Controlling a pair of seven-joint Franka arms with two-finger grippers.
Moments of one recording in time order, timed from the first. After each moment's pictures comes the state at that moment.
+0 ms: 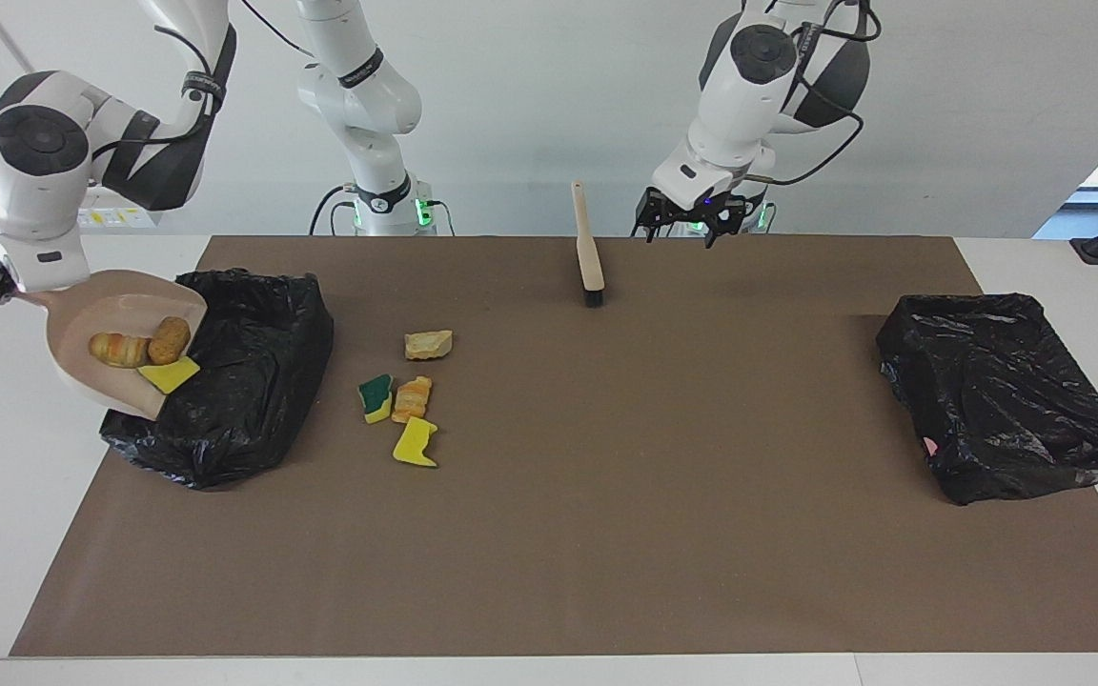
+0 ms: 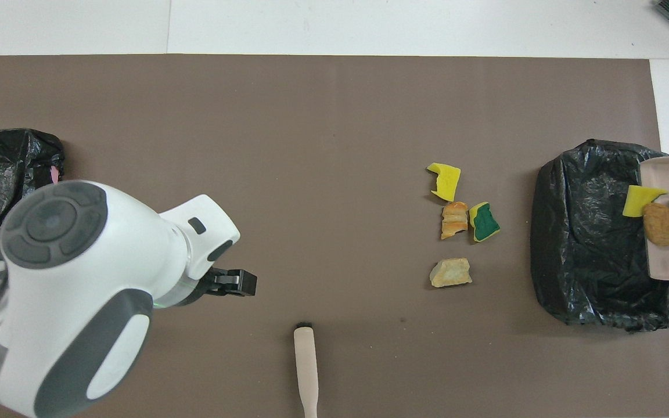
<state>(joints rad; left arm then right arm) -0.13 -0.13 -0.33 -1.88 -0.15 1.64 -0.32 -0.33 0.10 0.02 -1.77 -0.82 1.90 -1.55</state>
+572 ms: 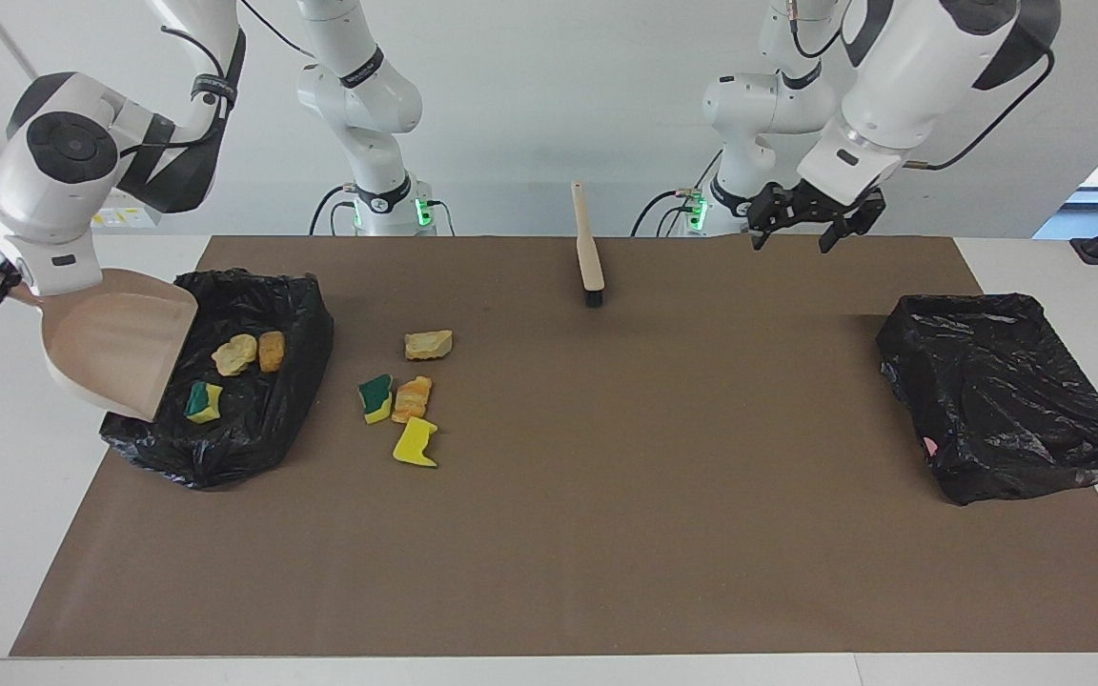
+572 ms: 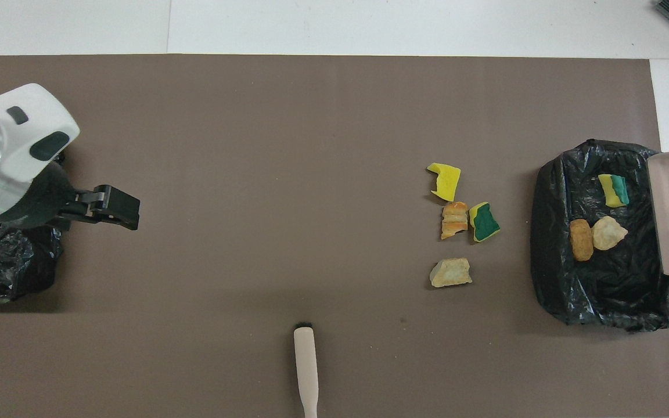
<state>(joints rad) -0.14 0.01 -0.06 -1.53 -0.09 1.41 -0.14 -0.32 0.09 0.02 -1.74 -0.89 1.90 -1.54</state>
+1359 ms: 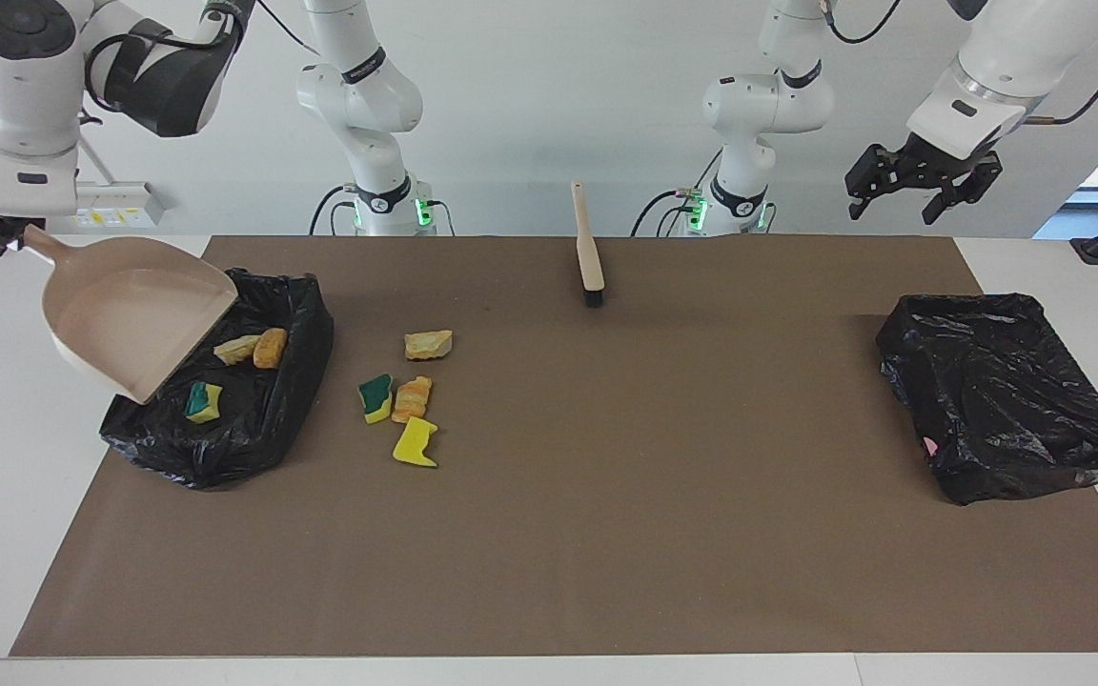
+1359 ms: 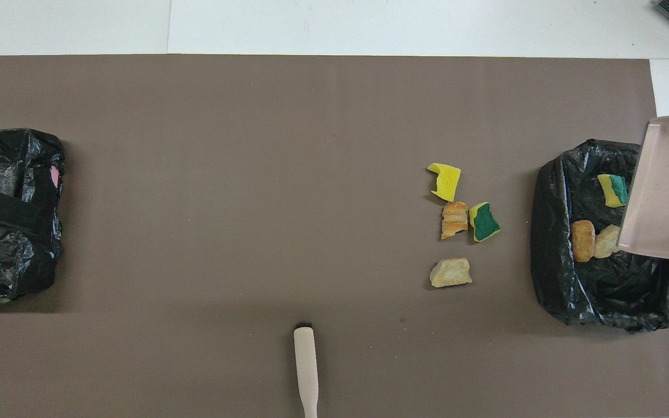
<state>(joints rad) -0.08 -0.02 -0.01 -1.44 0.00 1.32 0.04 -0.25 0.01 0.06 -1.63 -0.62 1.63 -1.34</state>
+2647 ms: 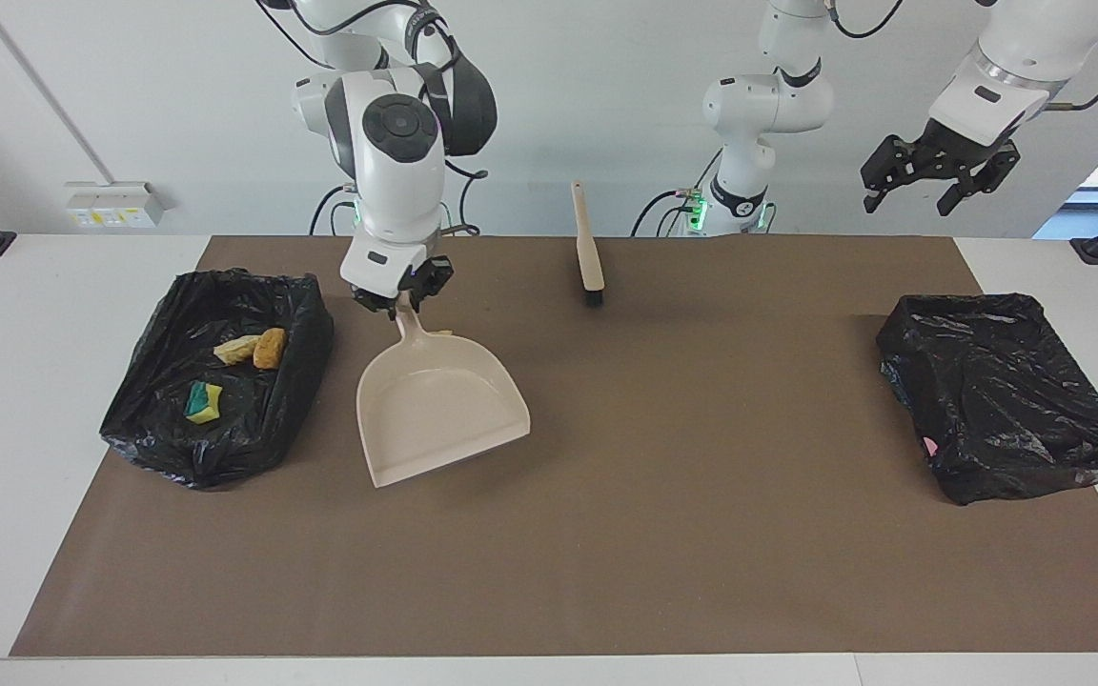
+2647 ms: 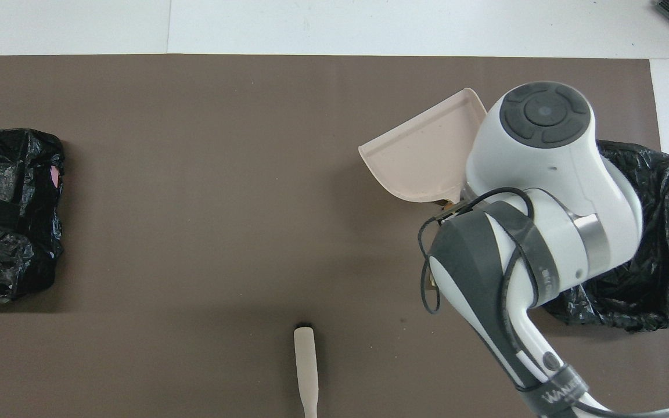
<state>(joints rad) -0.05 -0.03 -0.02 -1.44 0.00 1.32 0.04 0.29 0.18 0.08 -1.66 -0.10 1.66 0.02</state>
